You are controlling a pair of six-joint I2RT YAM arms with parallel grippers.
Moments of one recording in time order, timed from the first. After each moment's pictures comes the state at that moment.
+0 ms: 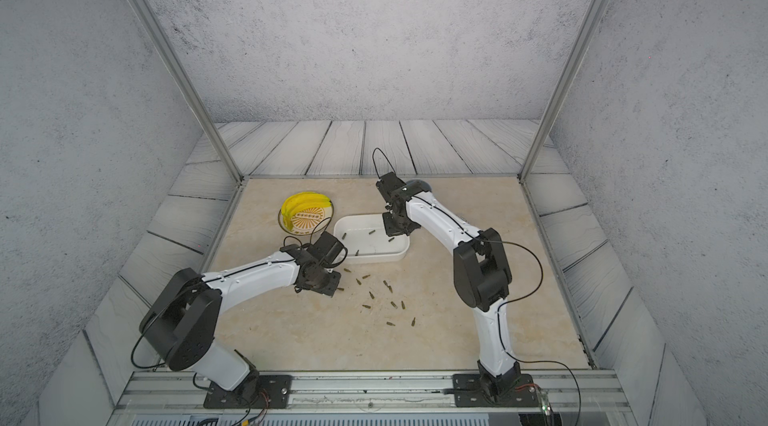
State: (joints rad) left arm -0.66 1.58 0.93 -0.66 -0.12 -0.26; right arm 0.59 2.09 1.84 -1.04 0.12 0.31
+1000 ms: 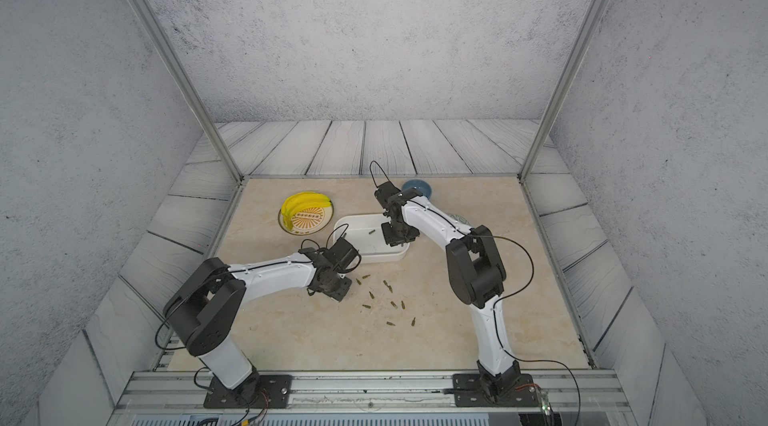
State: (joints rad) left arm -0.73 1.71 0.97 -0.60 -0.15 -0.19; right arm 0.59 2.09 1.79 -1.05 0.09 0.28
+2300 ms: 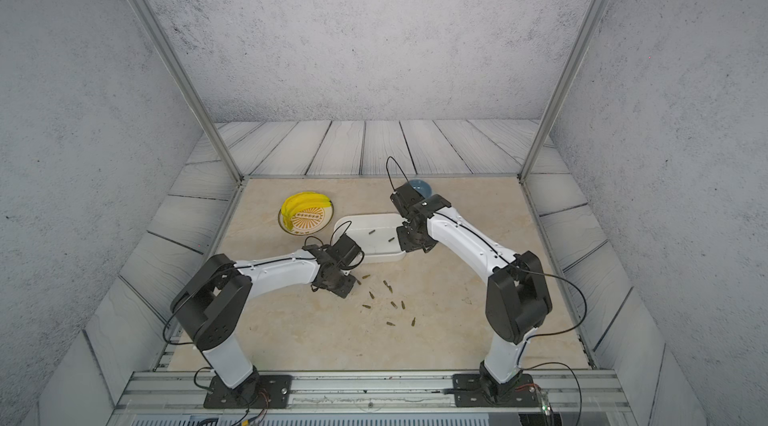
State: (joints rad) left arm -0.73 1.75 1.01 -0.59 -0.10 -0.18; right arm 0.59 1.72 1.50 -1.03 0.14 0.31
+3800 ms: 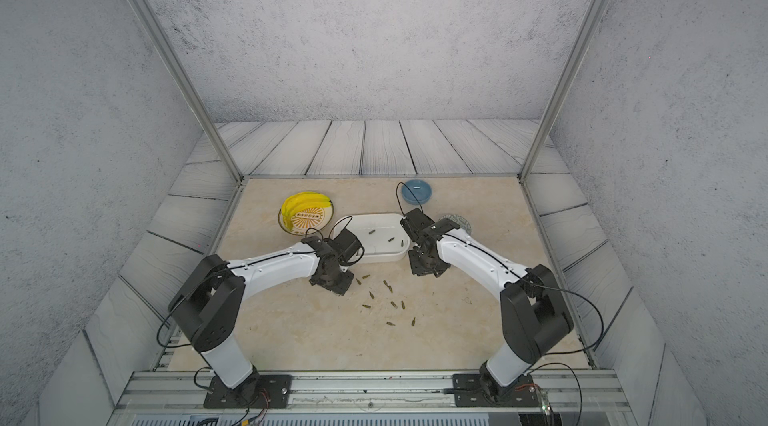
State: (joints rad) left arm -0.73 1.74 1.11 -0.79 -0.11 -0.23; right arm 0.59 1.60 1.20 -0.96 0.15 0.38
